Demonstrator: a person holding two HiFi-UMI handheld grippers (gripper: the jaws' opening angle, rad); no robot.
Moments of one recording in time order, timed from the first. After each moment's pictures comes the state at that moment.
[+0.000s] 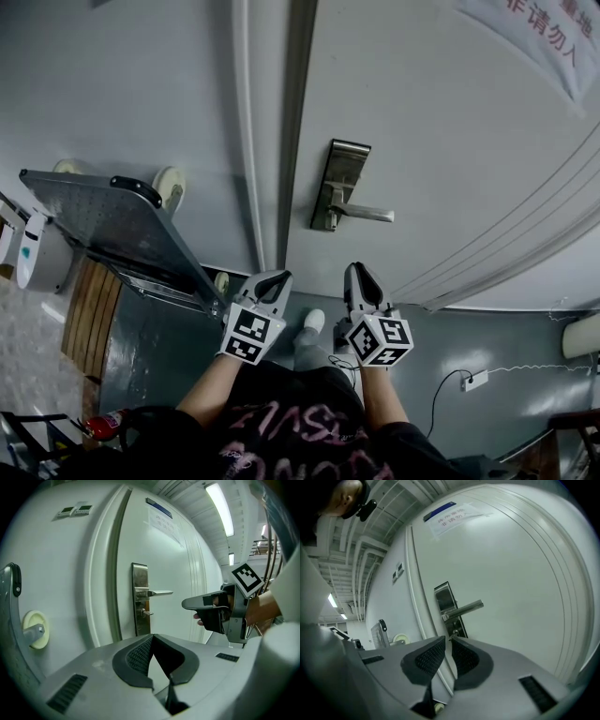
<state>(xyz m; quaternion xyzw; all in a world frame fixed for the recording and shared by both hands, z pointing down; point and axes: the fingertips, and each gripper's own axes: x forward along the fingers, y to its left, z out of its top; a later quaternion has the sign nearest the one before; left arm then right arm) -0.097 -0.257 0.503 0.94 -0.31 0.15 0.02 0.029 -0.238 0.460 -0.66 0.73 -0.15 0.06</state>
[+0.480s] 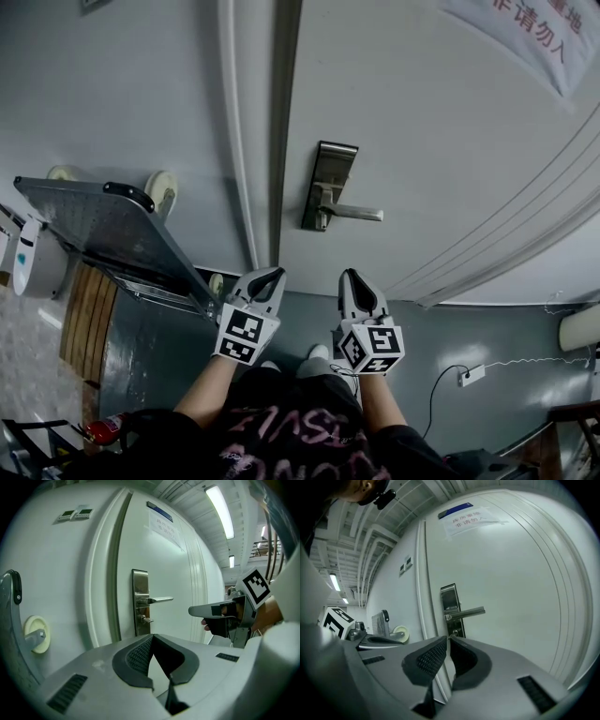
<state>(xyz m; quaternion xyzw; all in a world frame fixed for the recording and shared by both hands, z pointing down) -0.094 -0.257 0.481 0.94 -0.32 0.13 0.02 0.027 -0.221 0.451 -0.67 0.74 -0.10 0.00</state>
